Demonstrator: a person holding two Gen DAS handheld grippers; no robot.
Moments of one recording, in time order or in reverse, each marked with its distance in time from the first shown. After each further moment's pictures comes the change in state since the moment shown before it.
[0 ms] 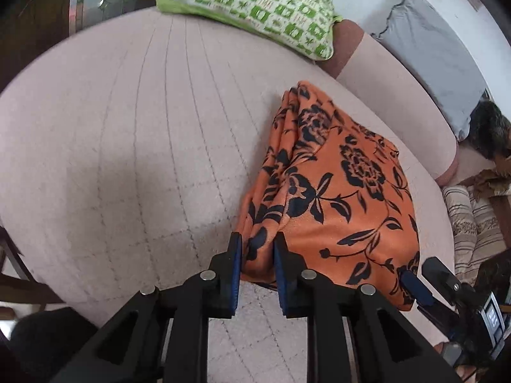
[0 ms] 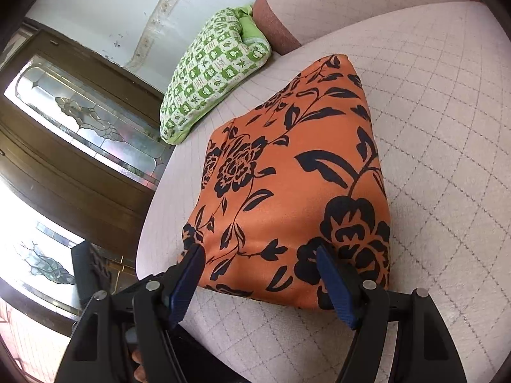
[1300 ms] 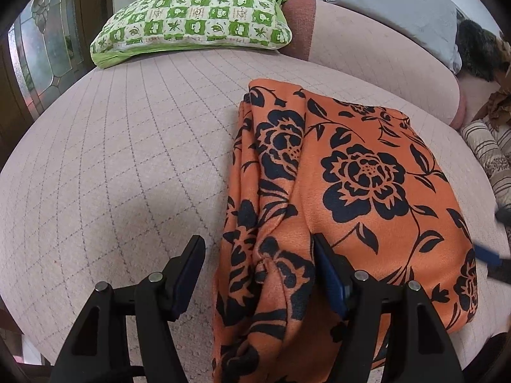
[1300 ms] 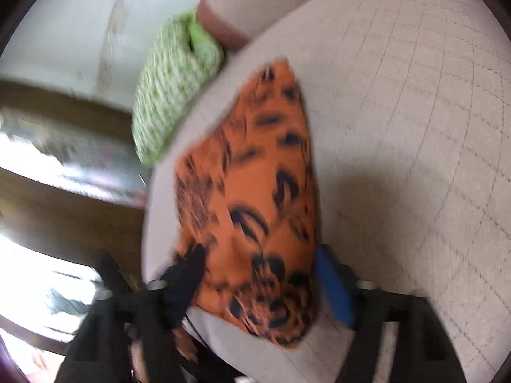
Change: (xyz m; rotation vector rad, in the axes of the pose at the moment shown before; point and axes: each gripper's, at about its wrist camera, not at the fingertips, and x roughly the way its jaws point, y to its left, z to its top) left arm 0.065 -0.070 0.021 0.330 -0.037 0.110; right arm -0.017 -0.058 0.051 0.241 0.022 0.002
